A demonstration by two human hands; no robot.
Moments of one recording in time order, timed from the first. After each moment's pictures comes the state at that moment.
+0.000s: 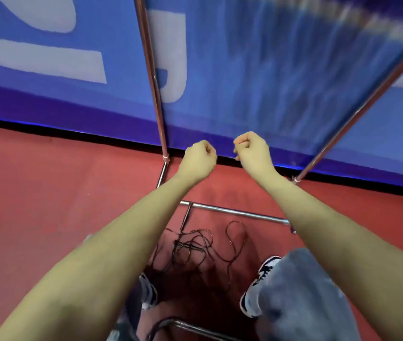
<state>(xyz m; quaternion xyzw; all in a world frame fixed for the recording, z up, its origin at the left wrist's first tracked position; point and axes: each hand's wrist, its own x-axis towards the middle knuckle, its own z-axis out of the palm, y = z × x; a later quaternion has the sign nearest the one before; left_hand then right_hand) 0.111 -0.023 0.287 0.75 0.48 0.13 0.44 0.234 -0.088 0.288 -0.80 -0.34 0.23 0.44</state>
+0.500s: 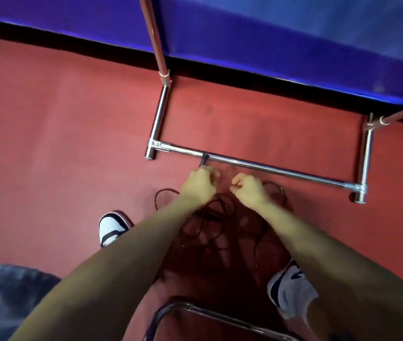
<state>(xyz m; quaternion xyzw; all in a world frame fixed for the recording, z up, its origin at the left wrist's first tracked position) 0.081 -0.012 -0.036 0.74 0.49 -0.09 0.46 0.209 -0.093 -0.071 -0.83 -0.32 0.44 0.09</state>
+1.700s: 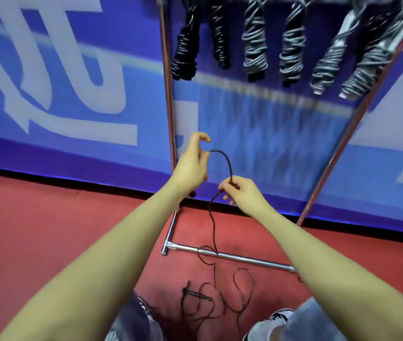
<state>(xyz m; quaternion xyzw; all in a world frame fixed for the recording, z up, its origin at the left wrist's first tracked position) 0.050 -0.047 0.429 0.80 0.32 0.33 0.39 0.180 -0.133 0.368 -0.70 -0.45 0.30 0.46</state>
